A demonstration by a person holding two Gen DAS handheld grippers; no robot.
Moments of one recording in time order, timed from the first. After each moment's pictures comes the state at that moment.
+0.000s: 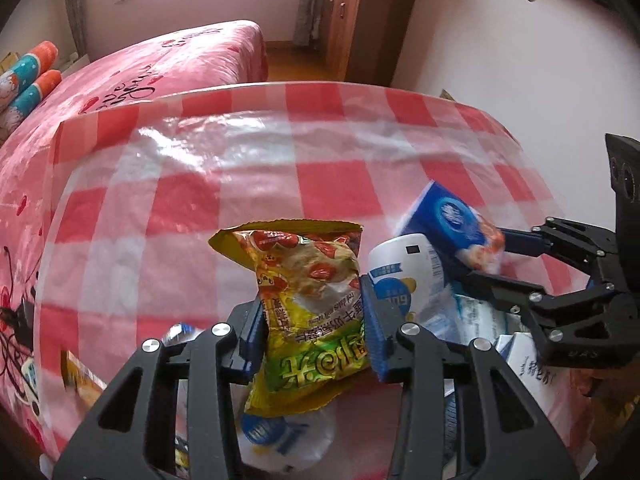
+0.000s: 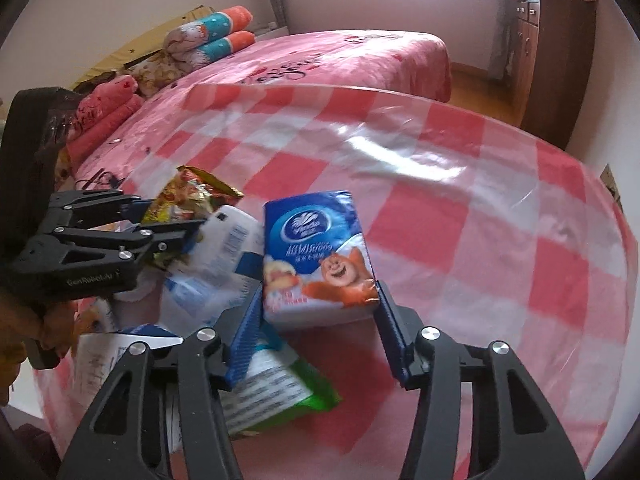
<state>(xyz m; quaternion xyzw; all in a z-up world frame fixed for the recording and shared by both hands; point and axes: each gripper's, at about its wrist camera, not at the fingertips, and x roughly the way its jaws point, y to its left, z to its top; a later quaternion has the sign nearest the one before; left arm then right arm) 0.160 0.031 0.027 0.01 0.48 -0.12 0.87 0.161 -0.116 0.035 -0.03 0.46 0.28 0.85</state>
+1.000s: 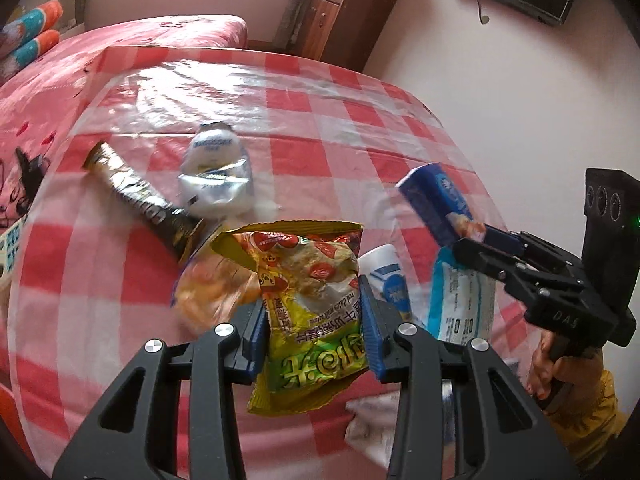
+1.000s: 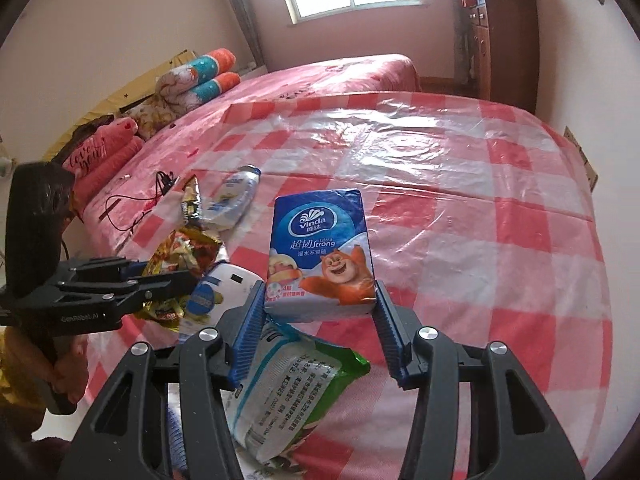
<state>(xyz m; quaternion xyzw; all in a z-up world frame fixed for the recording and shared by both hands) -0.015 0.064 0.037 -0.08 0.46 -0.17 0.87 -0.015 -0.125 0.066 0.05 0.41 0.23 0.88</state>
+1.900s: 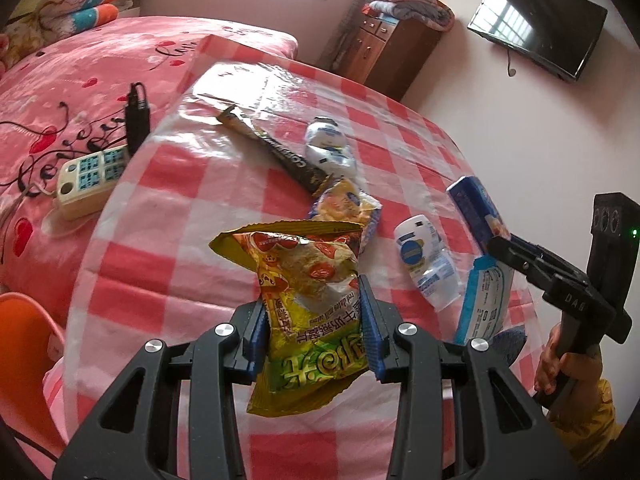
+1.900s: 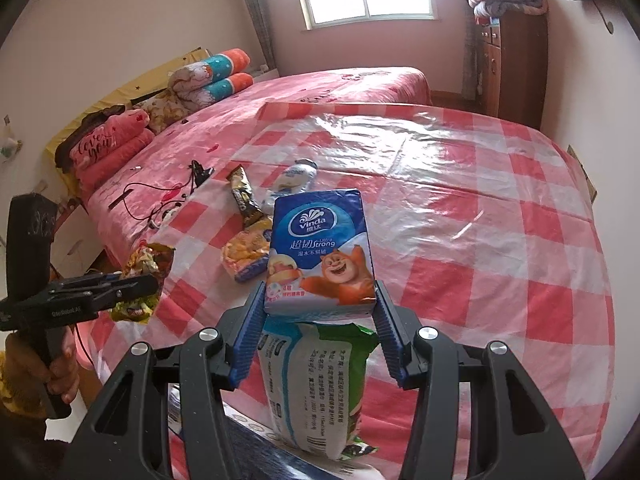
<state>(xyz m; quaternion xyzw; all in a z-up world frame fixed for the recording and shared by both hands) -0.100 0.161 0.040 -0.15 0.43 -0.12 0.88 -0.066 -0.072 0.086 0.02 0.39 0.23 0.89</state>
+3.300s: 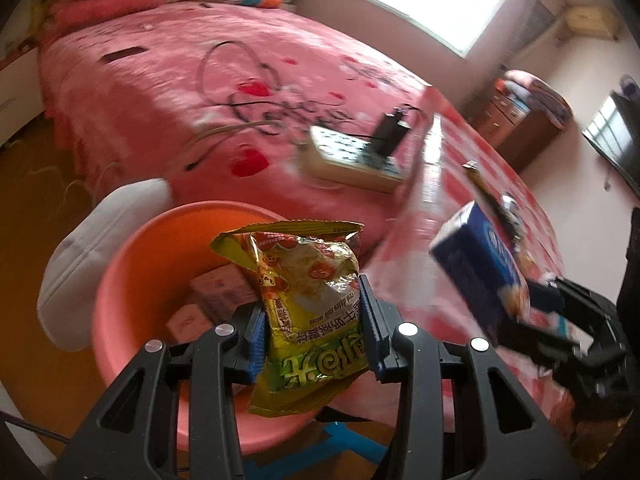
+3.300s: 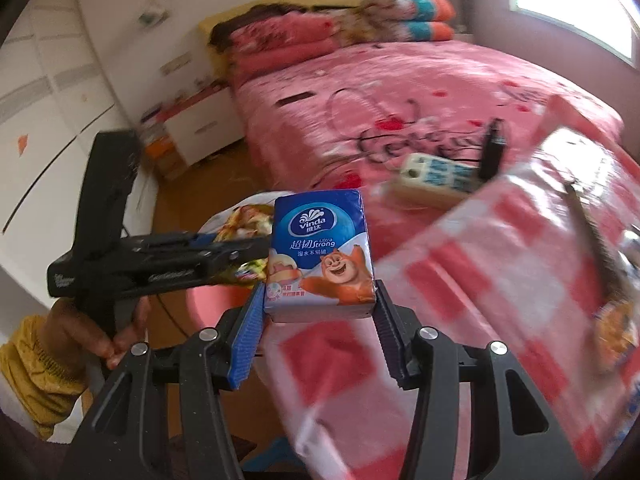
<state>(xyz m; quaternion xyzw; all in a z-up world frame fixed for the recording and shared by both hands) -0.219 0.374 0.005 -0.26 0.40 0.10 0.87 -0.139 0.231 0.079 -0.12 0.41 0.51 0.74</state>
